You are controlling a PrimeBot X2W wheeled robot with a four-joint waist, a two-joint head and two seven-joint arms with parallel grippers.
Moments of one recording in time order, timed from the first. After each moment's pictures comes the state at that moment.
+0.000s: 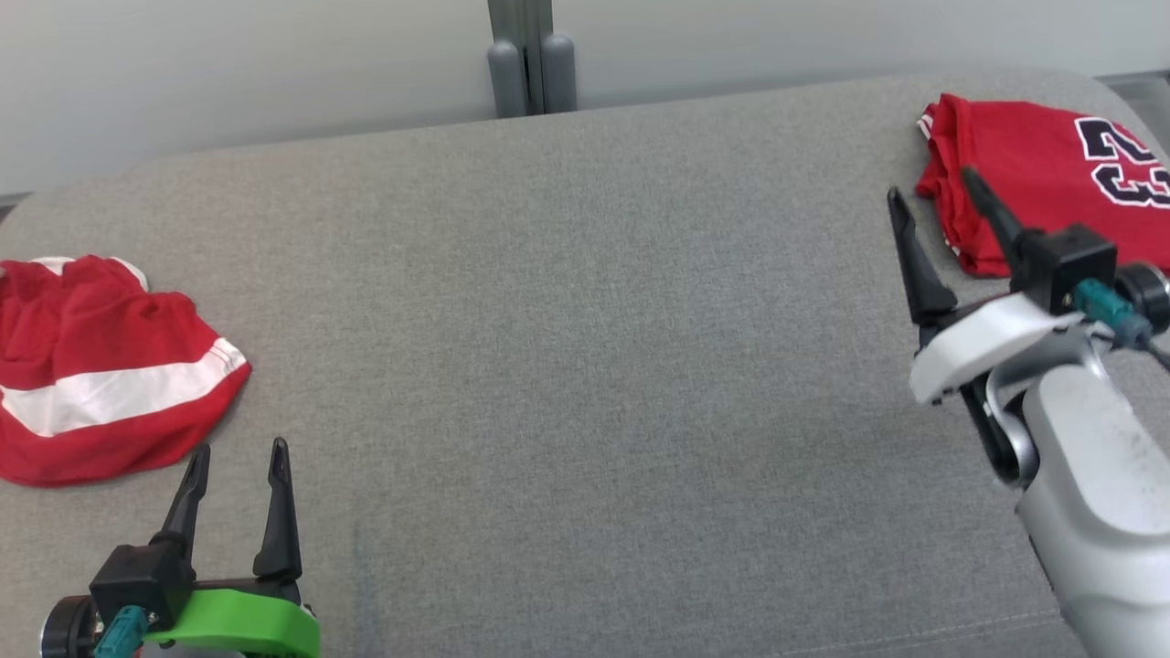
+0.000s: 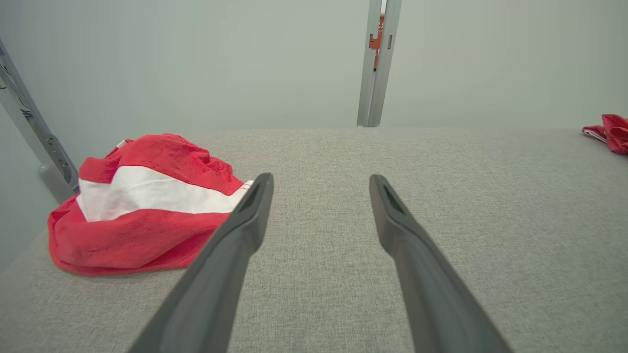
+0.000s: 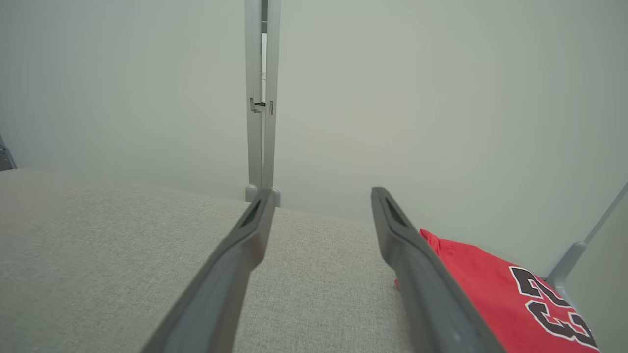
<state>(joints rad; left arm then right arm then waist) -0.01 0.11 0.05 0.19 -0.19 -0.13 -0.26 -0.56 -0.30 0.23 0.51 0.25 0.13 -0.26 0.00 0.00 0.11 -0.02</state>
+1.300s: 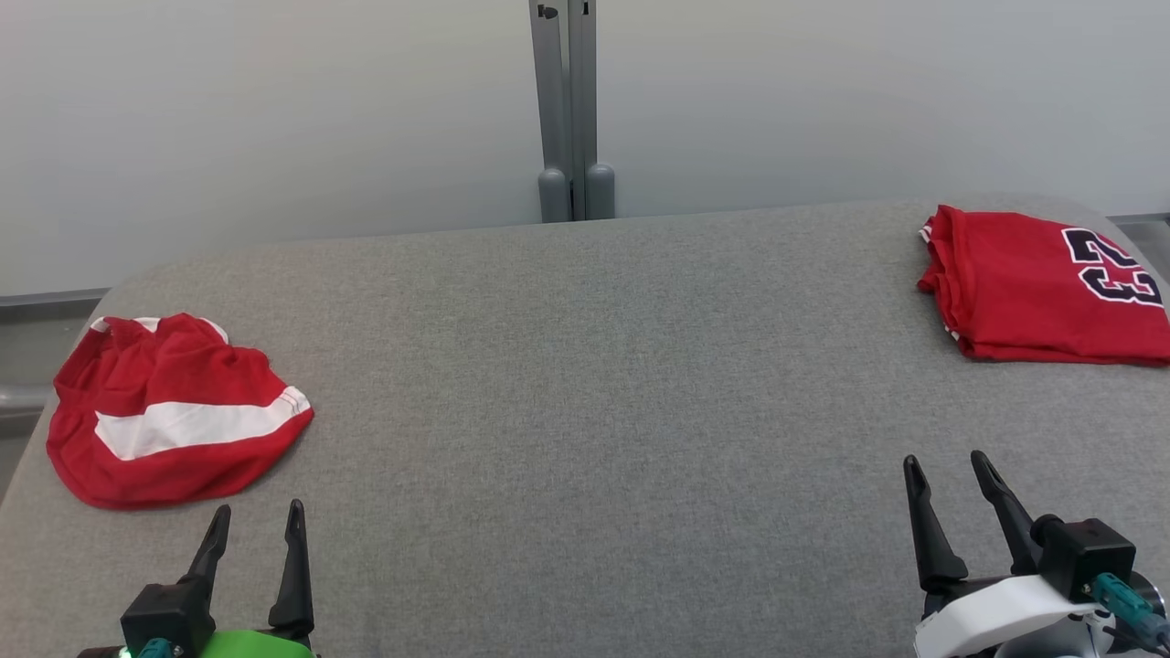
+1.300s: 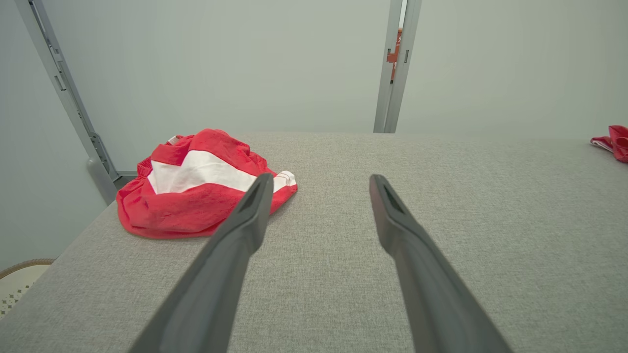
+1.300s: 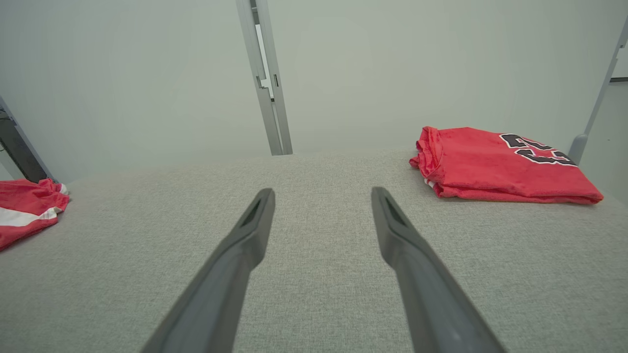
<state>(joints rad) 0.04 0.11 0.04 0.30 -0.18 -0.13 -0.26 0.06 -0.14 0.03 0.19 0.25 0.13 -0.26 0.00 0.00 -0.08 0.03</state>
